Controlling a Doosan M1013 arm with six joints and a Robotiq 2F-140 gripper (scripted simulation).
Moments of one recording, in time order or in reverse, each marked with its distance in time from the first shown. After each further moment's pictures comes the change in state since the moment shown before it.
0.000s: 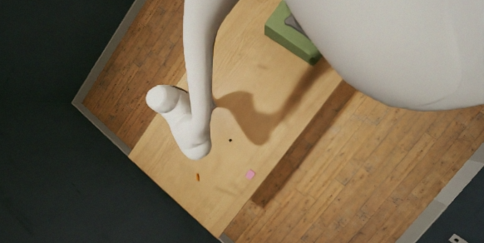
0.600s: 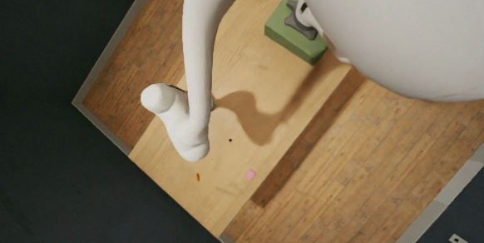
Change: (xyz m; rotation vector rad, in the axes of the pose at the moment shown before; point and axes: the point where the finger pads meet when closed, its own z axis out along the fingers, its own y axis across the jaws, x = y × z) arm 0.000 0.000 -0.021 0.000 0.000 0.000
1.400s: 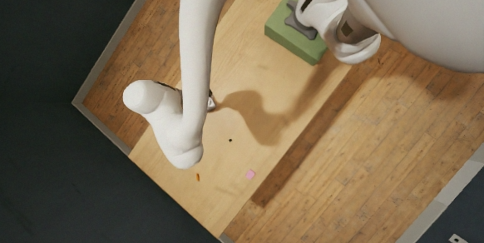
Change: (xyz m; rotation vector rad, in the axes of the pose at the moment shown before) arm 0.000 0.000 -0.058 0.000 0.000 0.000
